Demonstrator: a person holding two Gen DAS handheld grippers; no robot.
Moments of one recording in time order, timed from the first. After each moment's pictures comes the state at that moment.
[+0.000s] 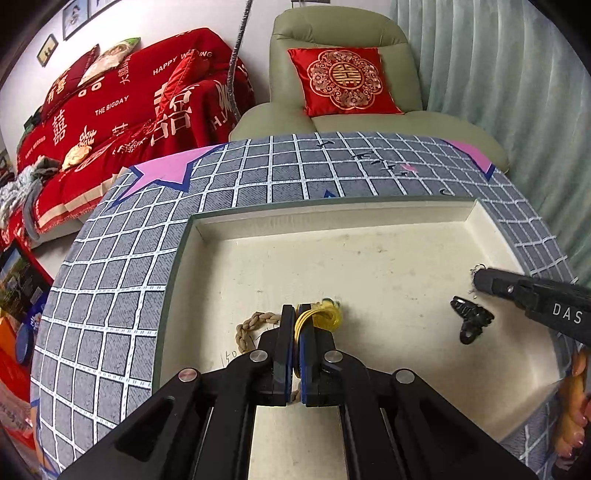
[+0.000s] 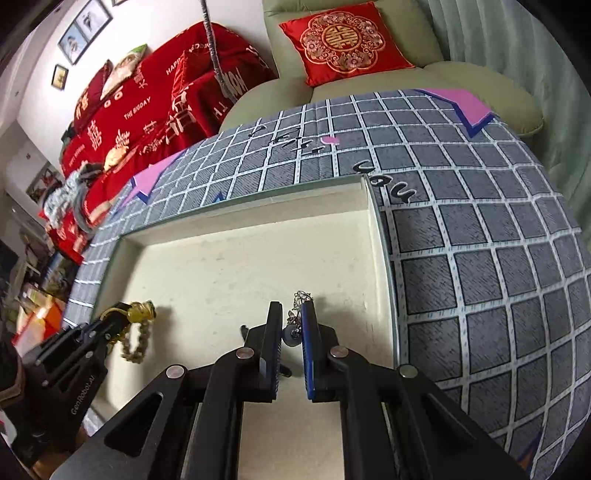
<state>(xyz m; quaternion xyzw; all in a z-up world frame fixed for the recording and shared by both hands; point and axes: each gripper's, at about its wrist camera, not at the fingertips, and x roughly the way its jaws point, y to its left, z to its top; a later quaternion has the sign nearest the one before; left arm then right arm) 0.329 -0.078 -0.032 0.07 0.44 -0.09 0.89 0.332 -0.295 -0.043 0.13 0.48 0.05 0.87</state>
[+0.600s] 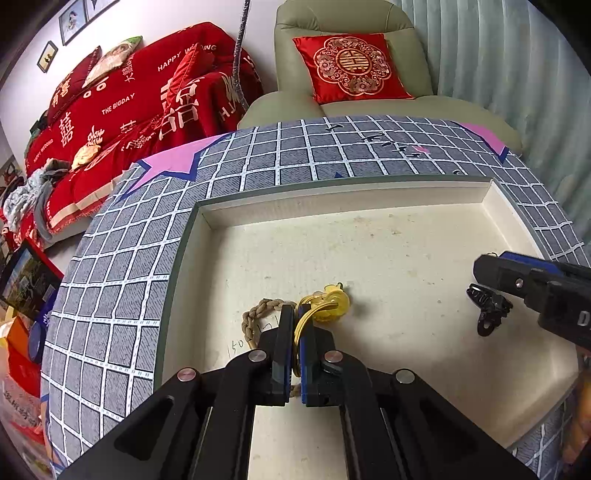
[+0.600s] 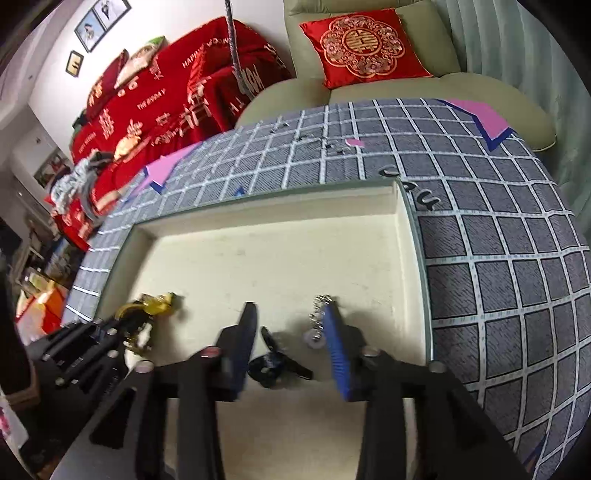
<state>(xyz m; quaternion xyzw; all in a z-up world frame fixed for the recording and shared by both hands) 0.327 -0.080 -0.036 0.09 0.46 -0.06 0.88 0.333 -0.279 -0.039 0.13 0.47 0.08 0.87</state>
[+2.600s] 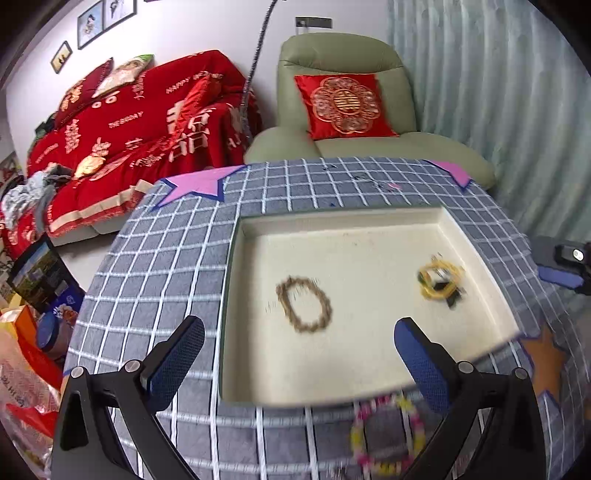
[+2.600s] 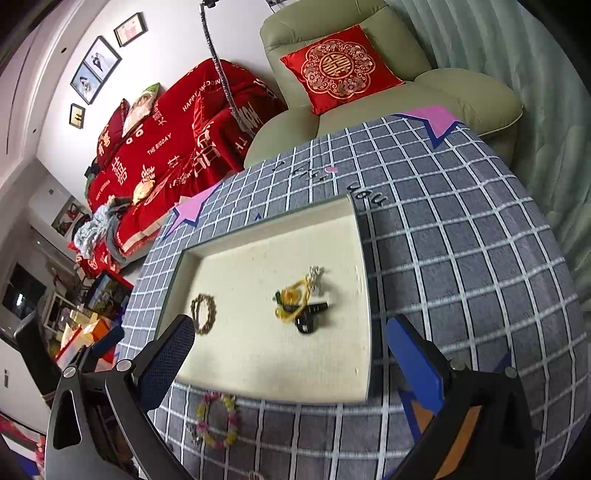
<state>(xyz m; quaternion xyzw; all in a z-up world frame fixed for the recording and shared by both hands) 0.329 -0.059 -0.086 0.06 0.42 -0.09 0.90 0.243 -0.321 0.022 0.21 0.43 0.08 0.87</state>
